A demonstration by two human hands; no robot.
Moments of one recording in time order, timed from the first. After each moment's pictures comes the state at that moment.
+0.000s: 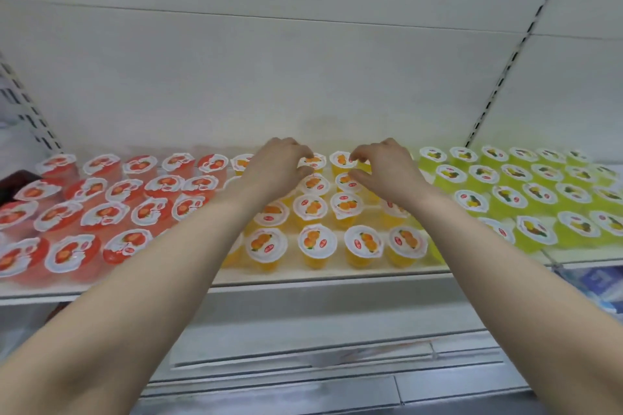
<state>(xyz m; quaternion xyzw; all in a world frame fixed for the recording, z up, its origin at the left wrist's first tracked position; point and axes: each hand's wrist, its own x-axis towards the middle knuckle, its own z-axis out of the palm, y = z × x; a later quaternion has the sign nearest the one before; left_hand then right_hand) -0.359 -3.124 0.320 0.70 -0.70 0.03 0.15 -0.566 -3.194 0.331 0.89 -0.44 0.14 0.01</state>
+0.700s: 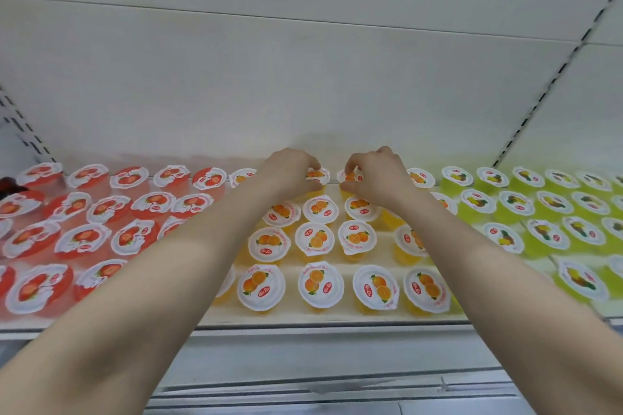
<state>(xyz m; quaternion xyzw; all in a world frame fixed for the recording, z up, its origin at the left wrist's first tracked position) -0.343 -3.193 0.303 0.73 -0.67 -0.02 0.11 -0.519 -3.254 0.313 0.89 -0.45 0.10 0.01</state>
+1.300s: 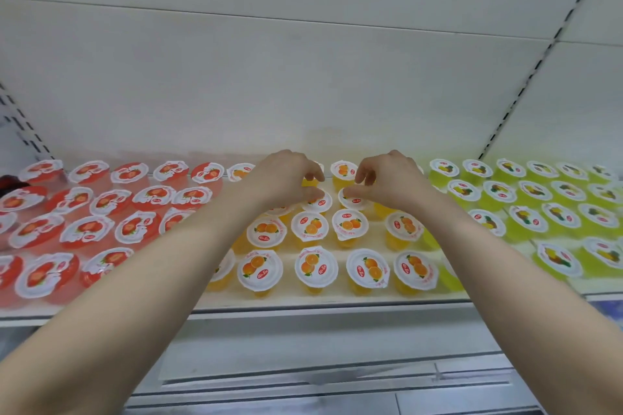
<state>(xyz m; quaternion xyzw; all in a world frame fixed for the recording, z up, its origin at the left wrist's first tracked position) -0.352 -3.153 0.314 0.66 -0.74 0.00 0.13 -0.559 -3.225 0.327 0.88 -0.45 0.11 -0.05</state>
